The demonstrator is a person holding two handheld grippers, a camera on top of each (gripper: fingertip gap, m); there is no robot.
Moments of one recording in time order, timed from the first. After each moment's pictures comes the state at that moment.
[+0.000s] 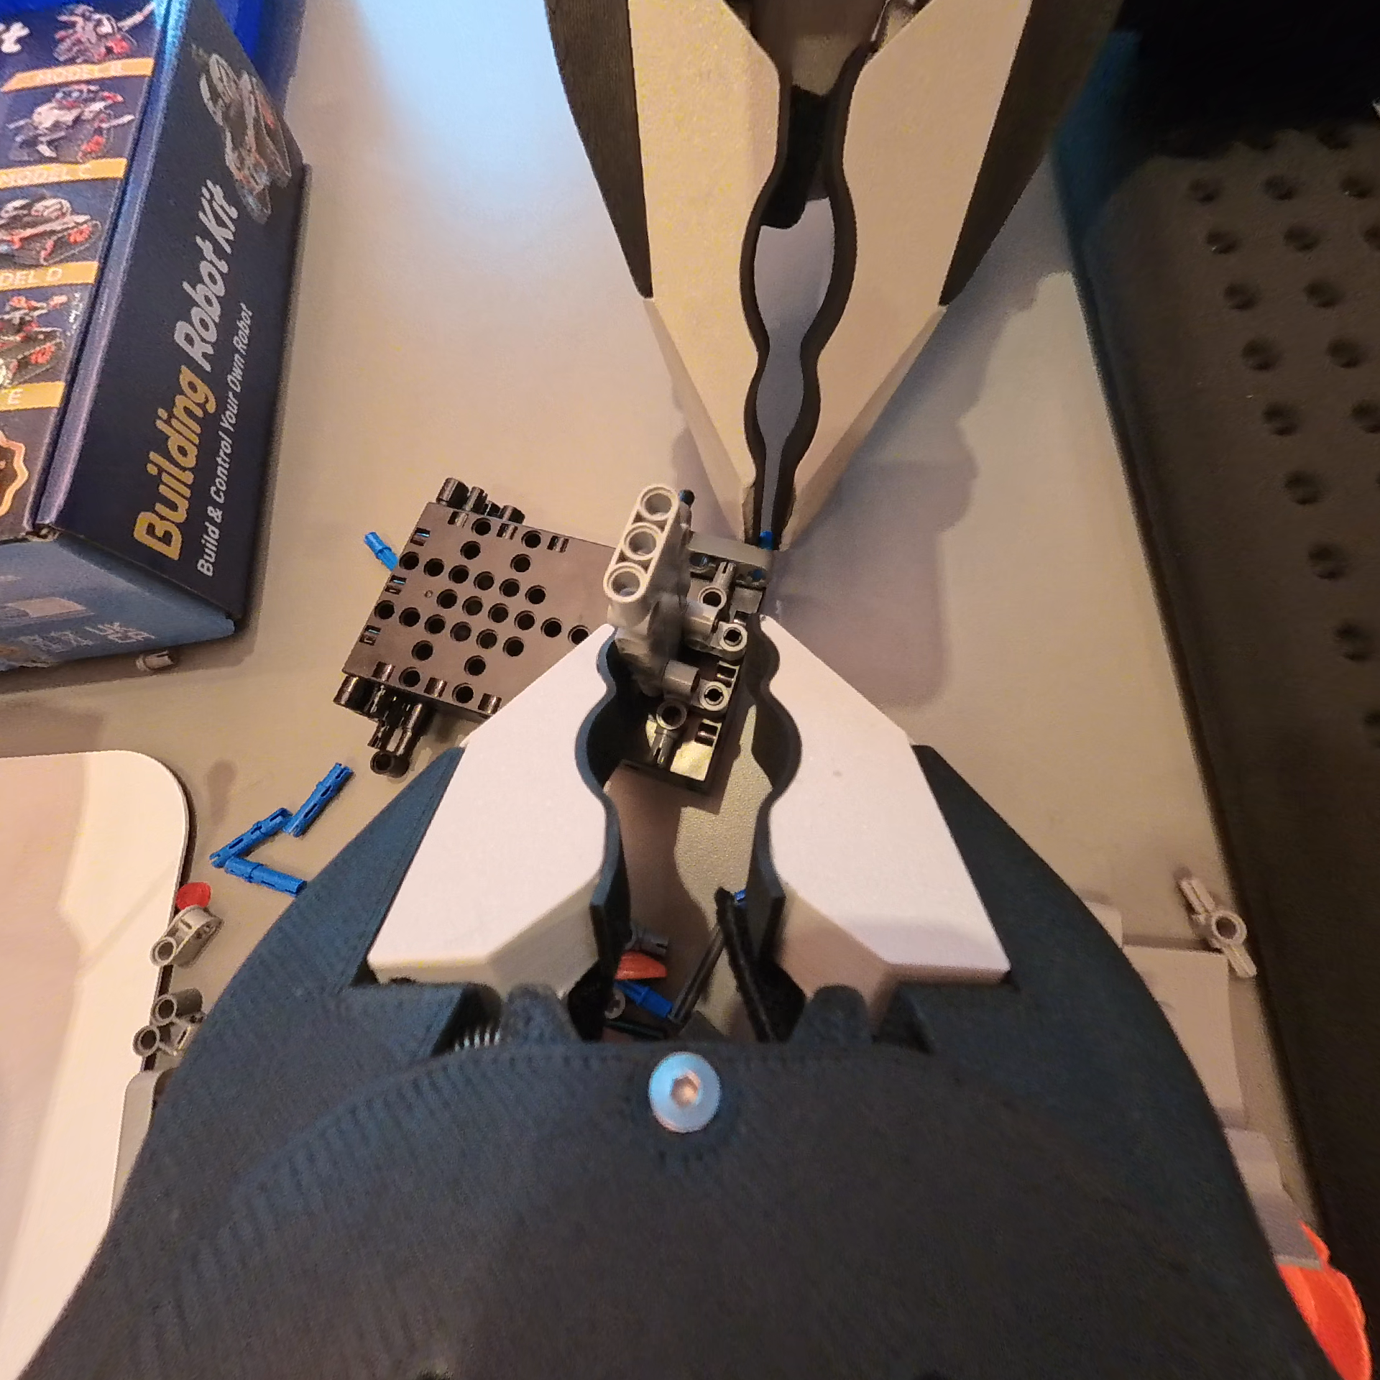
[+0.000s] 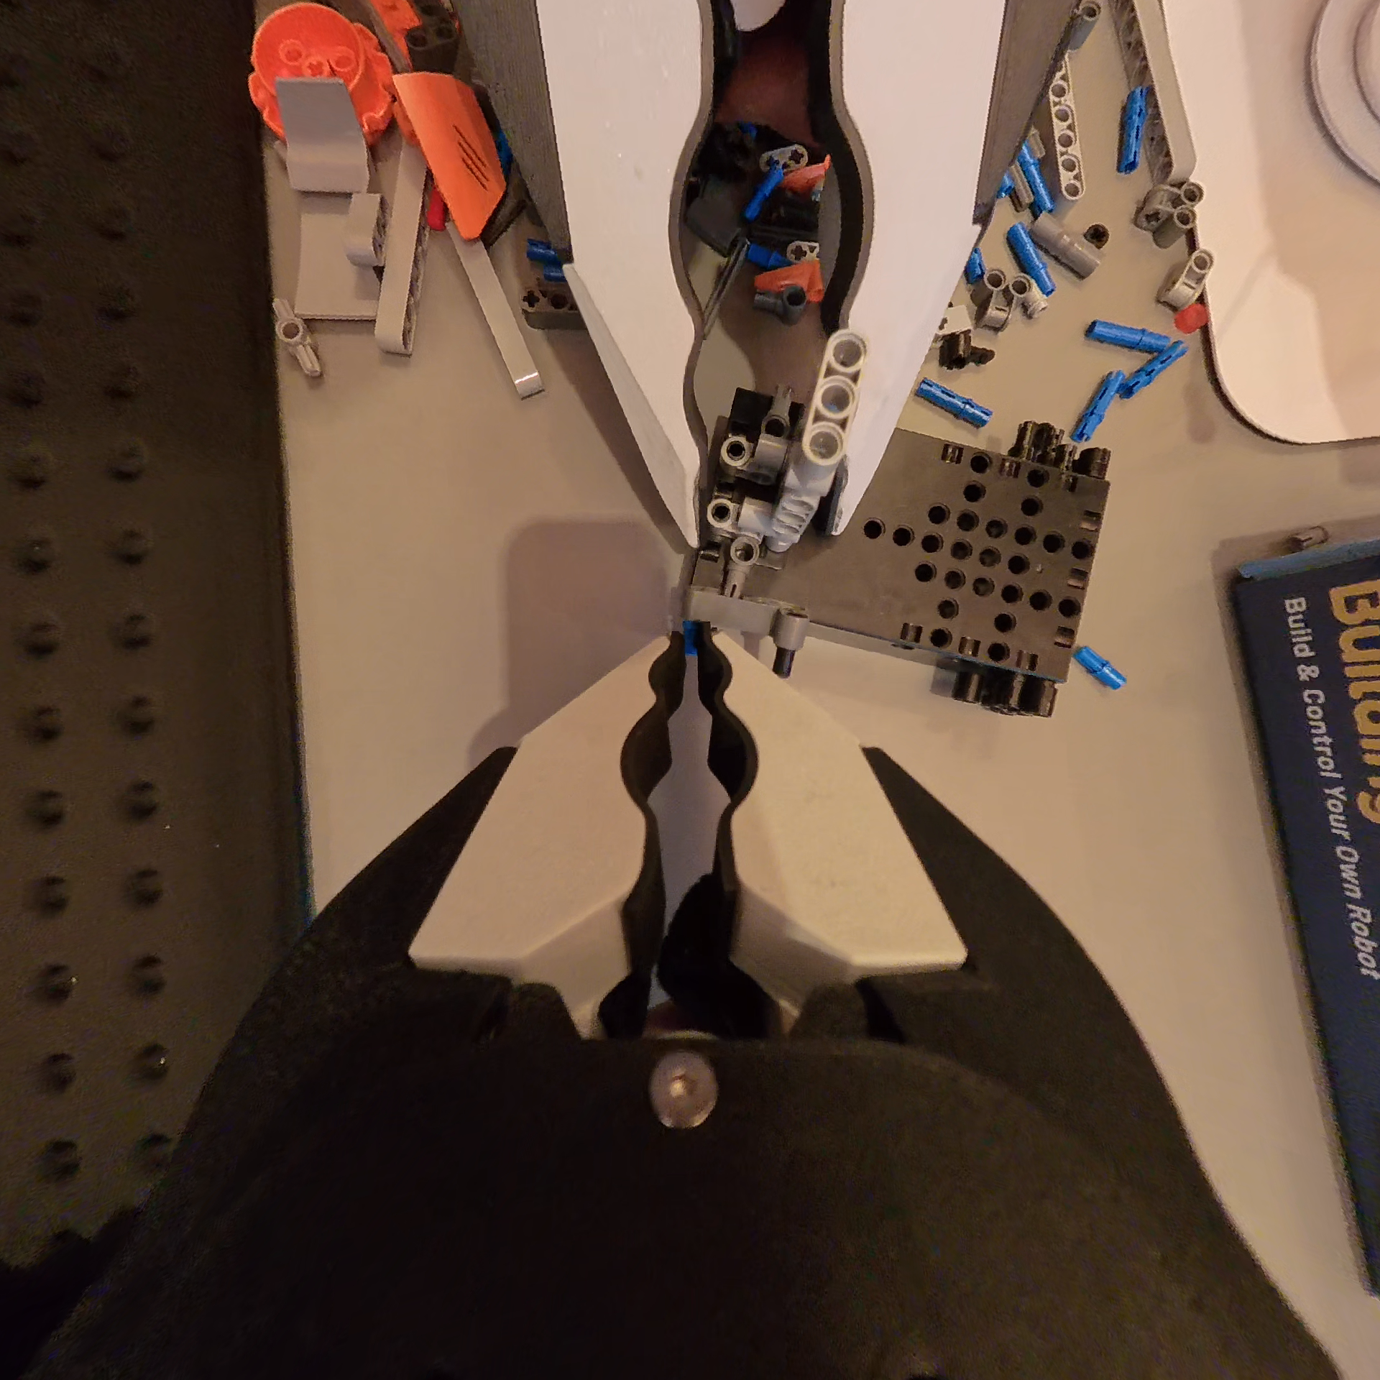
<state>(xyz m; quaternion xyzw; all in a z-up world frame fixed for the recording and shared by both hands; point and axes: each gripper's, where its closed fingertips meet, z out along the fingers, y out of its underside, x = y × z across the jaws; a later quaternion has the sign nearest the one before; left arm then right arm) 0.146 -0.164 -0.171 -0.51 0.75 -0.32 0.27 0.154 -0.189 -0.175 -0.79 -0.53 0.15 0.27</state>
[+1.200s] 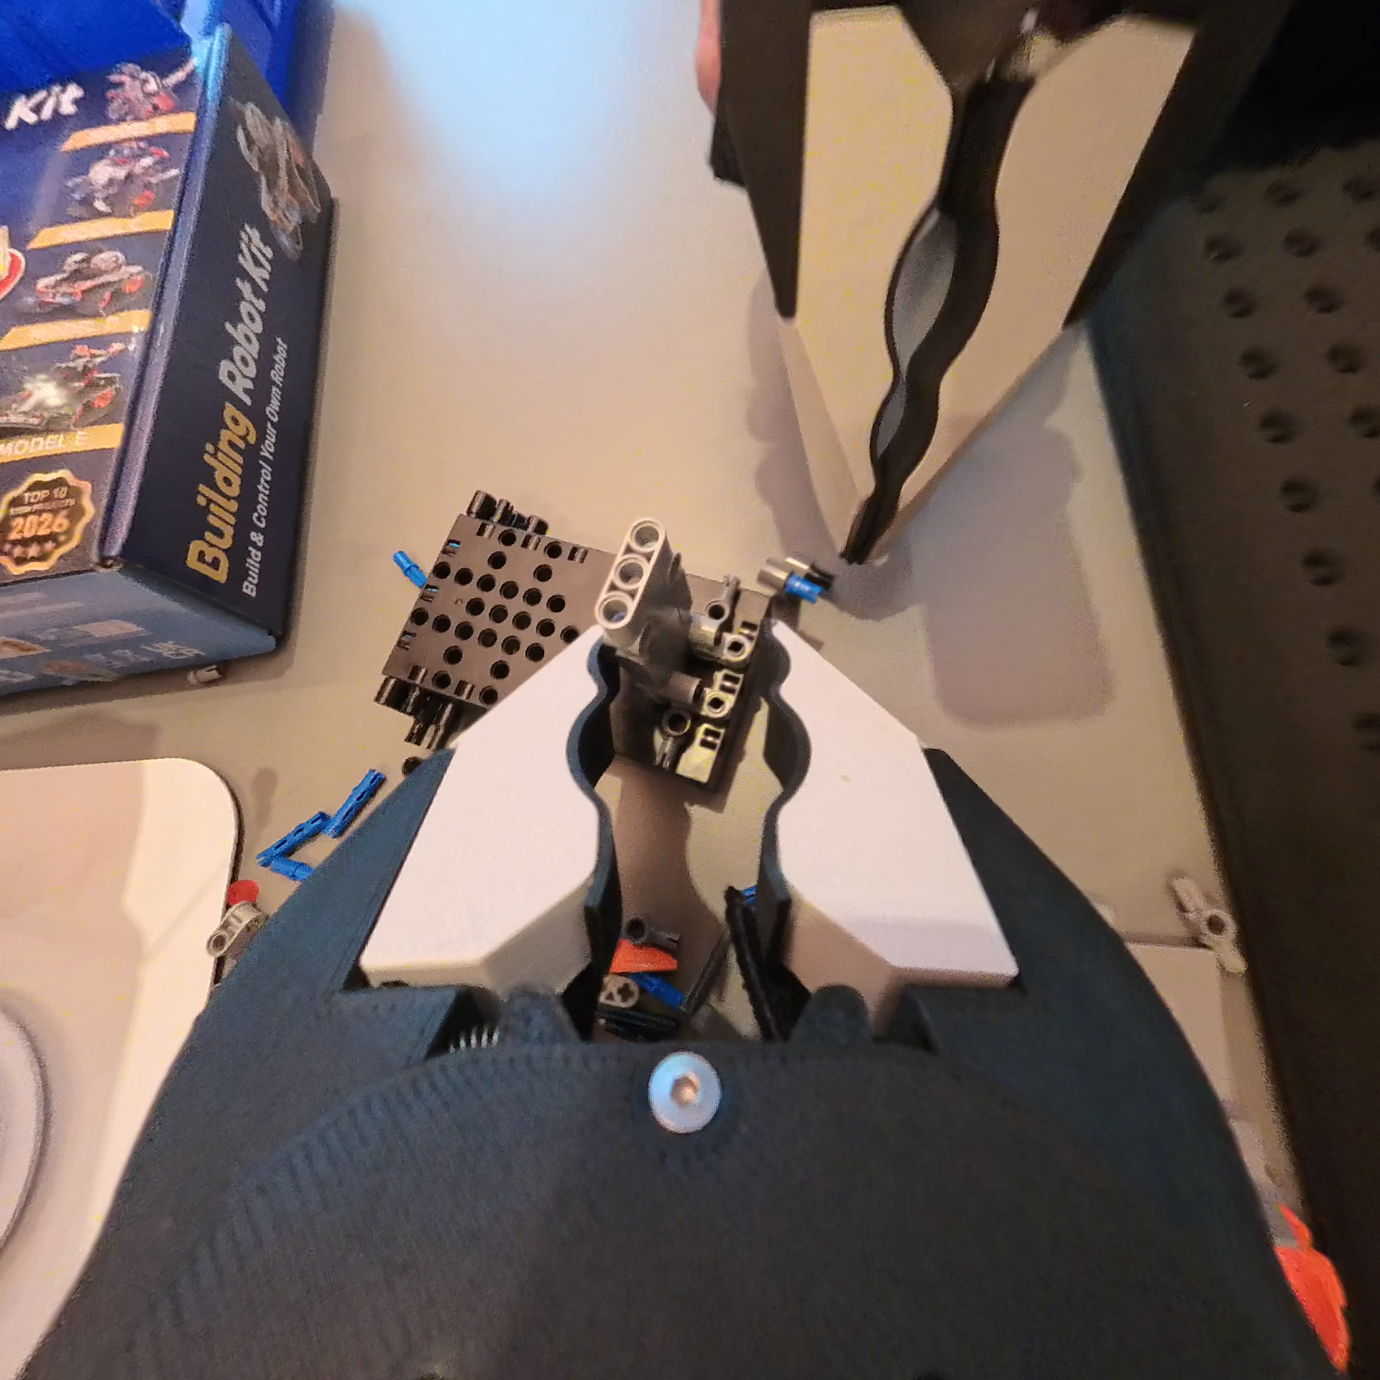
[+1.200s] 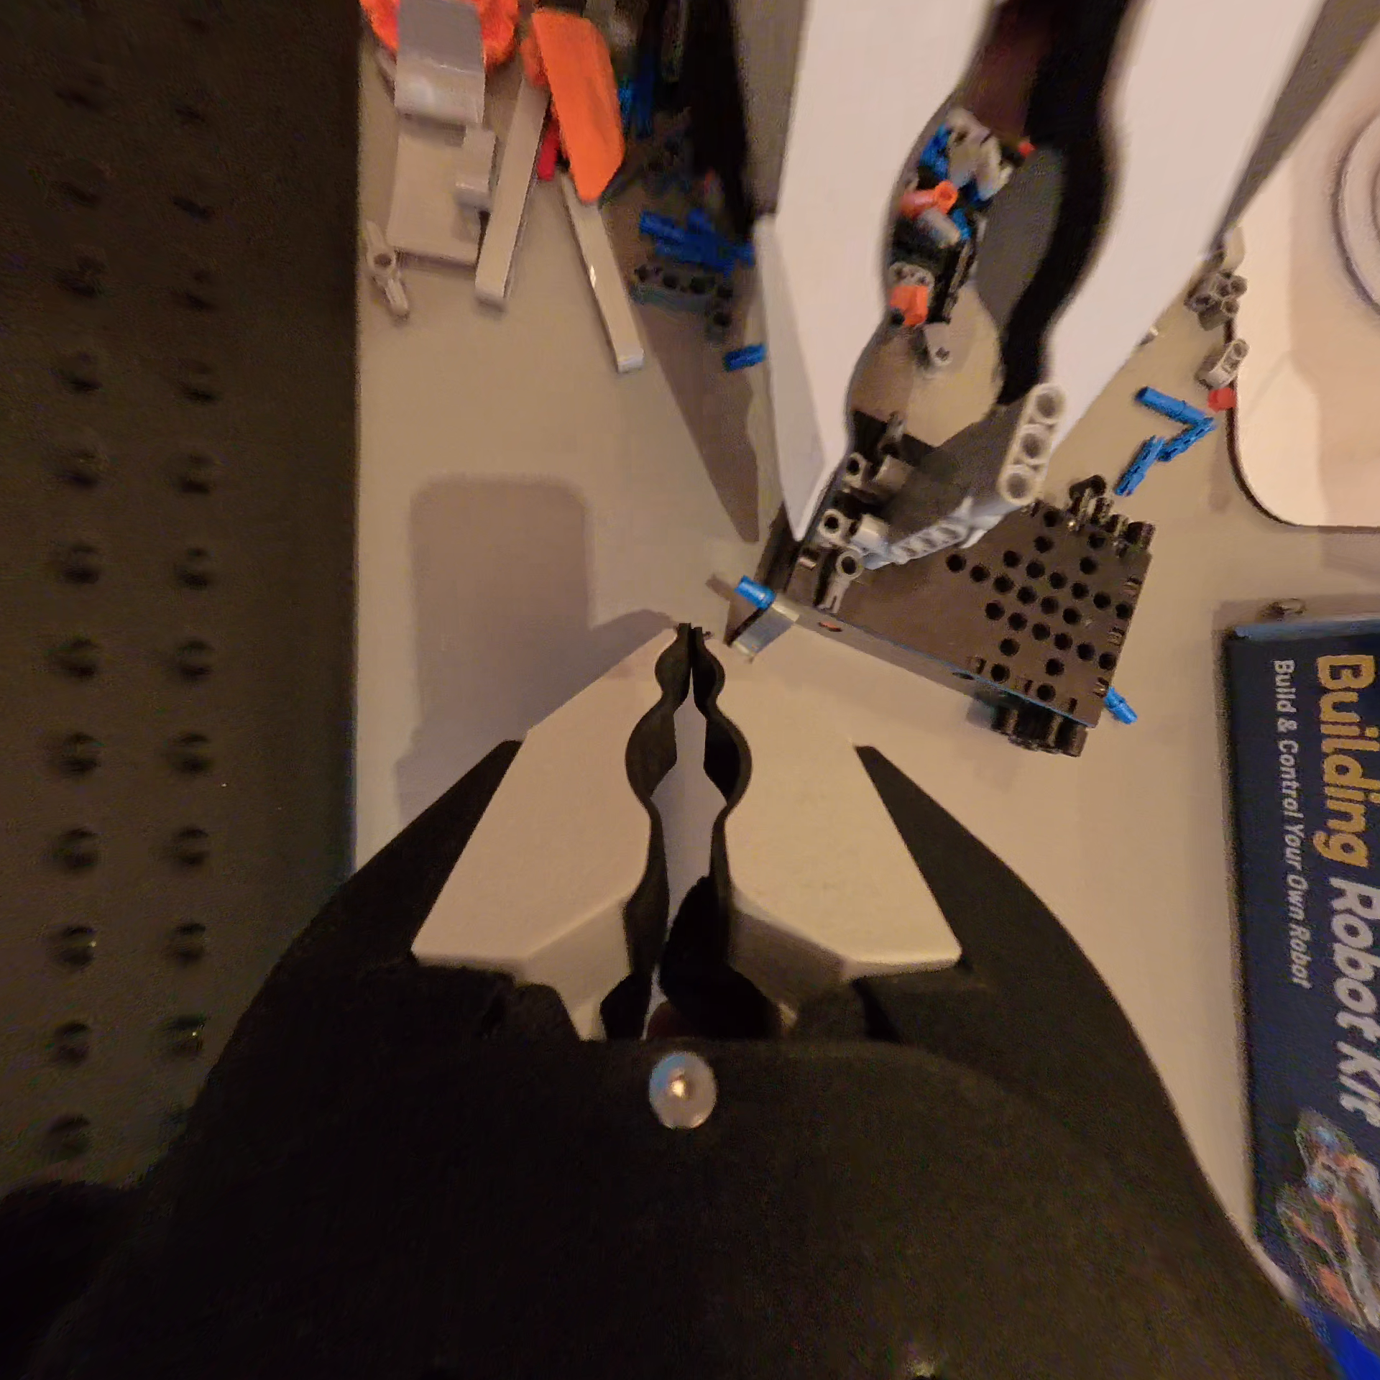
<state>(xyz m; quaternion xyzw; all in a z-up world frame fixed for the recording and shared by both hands) 0.146 -0.164 -0.161 -0.50 0.76 -0.30 0.28 0.146 -0.213 -0.175 -0.76 -0.58 0.10 0.28</state>
